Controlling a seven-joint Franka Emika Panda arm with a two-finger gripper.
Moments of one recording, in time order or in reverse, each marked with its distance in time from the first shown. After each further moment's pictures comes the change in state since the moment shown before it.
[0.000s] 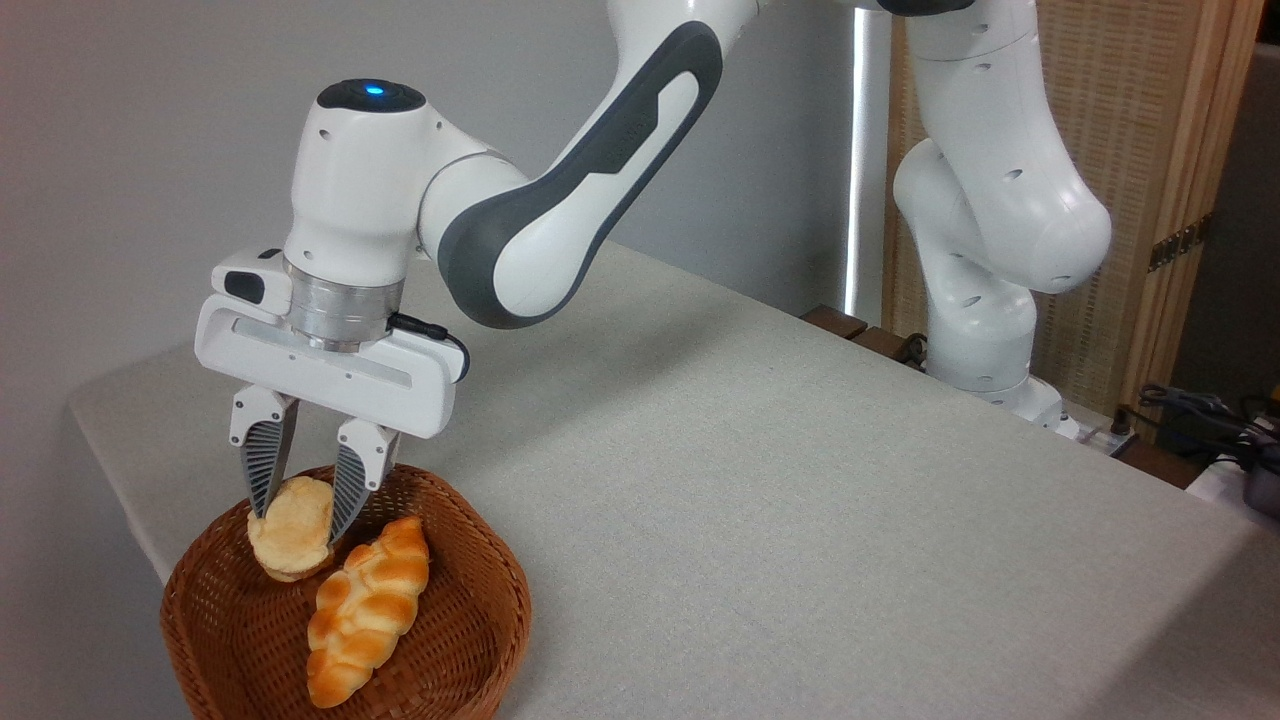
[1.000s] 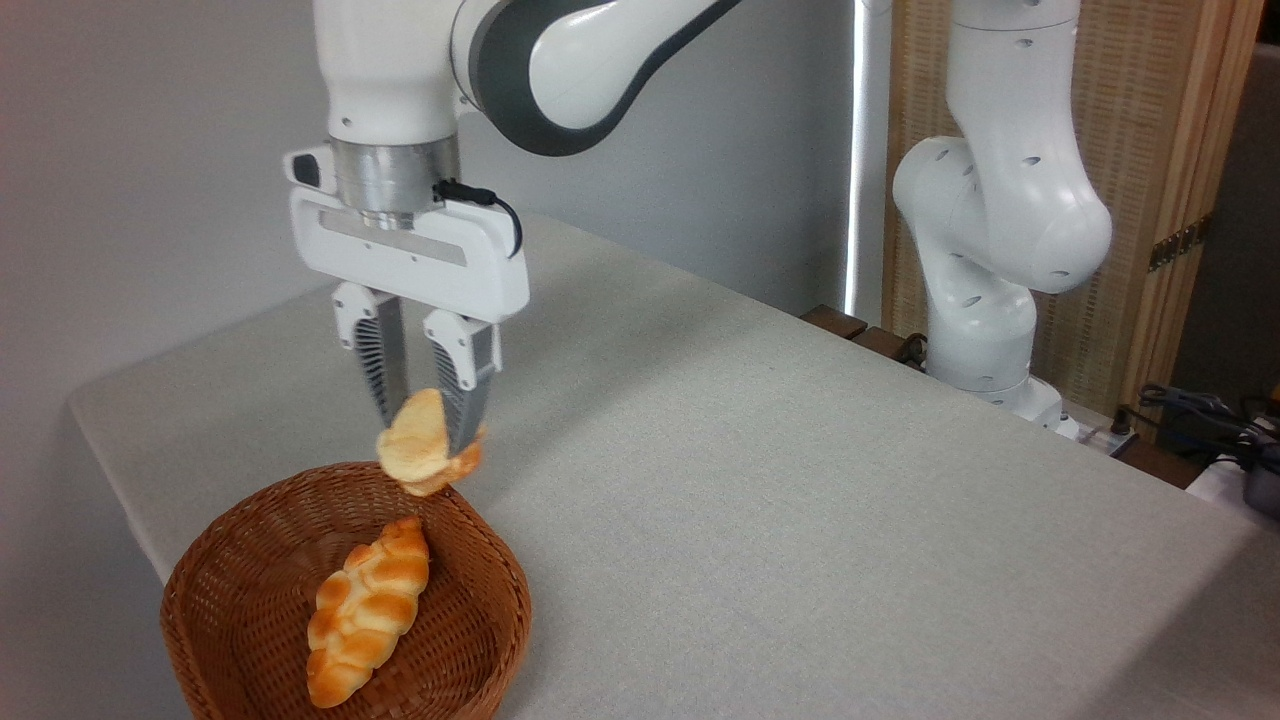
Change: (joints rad) arm 0.009 -0.245 0.014 -0.031 0.161 -0.483 0.326
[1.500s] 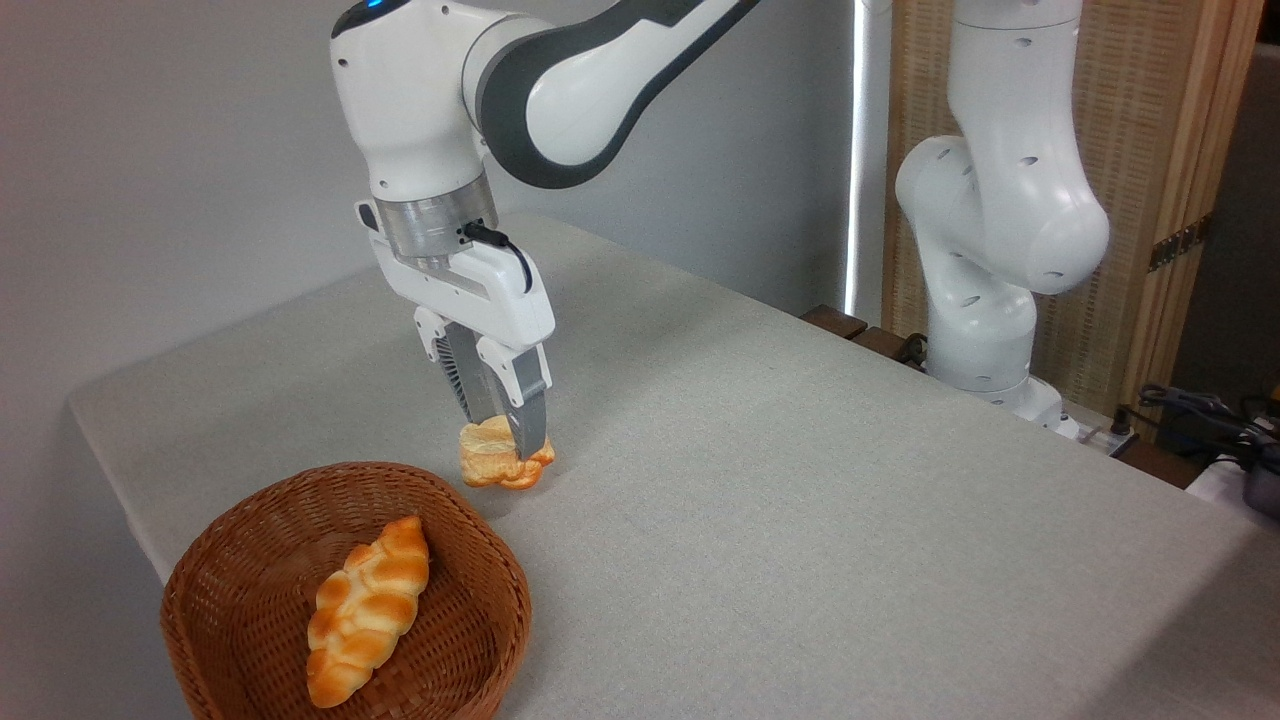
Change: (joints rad) arm -0.048 -0.004 -0.016 -0.092 0.000 -0.107 0.191
